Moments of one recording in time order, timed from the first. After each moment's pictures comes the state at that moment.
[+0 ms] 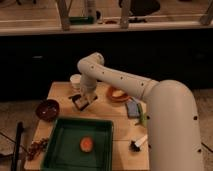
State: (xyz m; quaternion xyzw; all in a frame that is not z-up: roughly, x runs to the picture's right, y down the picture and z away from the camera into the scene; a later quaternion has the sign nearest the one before) arm -0.109 0.050 0.837 -0.27 -0.22 -0.30 0.89
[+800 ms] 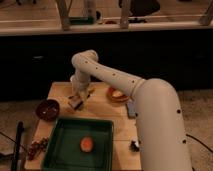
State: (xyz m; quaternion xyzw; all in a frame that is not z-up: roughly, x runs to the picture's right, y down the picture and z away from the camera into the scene) arm -0.161 0.041 0.833 -0.28 -0.29 -0.36 0.84
